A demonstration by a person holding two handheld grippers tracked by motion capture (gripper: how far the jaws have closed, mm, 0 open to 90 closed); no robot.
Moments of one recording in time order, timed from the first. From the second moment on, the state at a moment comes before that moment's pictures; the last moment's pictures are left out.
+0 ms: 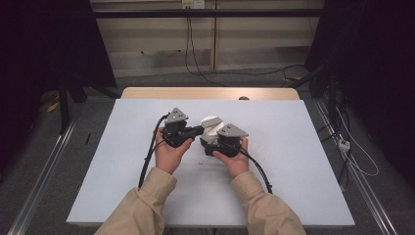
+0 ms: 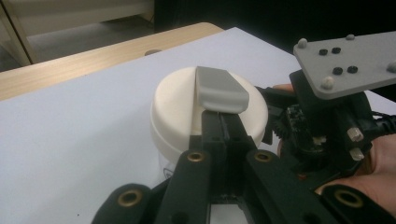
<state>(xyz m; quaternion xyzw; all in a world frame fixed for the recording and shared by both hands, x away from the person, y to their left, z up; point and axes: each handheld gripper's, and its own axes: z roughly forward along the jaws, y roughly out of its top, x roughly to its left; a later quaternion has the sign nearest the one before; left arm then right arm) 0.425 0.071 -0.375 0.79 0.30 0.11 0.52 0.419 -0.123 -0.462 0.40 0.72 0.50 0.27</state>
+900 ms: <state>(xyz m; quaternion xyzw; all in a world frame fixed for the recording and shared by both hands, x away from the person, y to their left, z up) 0.436 0.056 -0.356 0.80 0.30 0.12 0.51 0.419 -0.123 -0.462 0.40 0.72 0.50 0.27</state>
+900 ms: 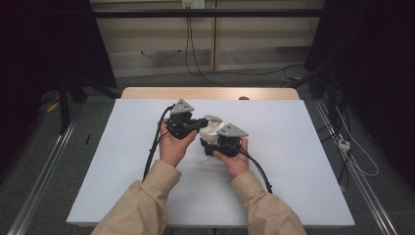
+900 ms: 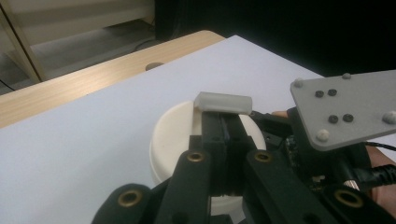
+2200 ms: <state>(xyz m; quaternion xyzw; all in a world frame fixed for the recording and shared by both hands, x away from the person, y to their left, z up) 0.449 0.034 -0.345 0.80 0.29 0.13 0.51 0.419 -0.123 -0.462 0.40 0.72 0.49 0.27</state>
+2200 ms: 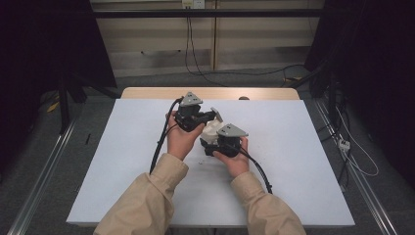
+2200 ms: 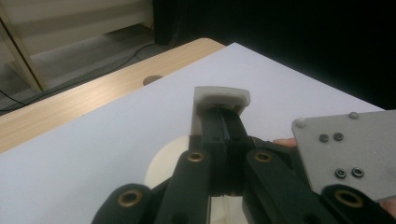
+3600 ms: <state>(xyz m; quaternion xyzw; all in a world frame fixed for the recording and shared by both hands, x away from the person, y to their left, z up) 0.462 0.015 -0.338 0.81 0.28 0.12 0.50 0.419 -0.123 -0.462 0.40 0.72 0.49 0.27</state>
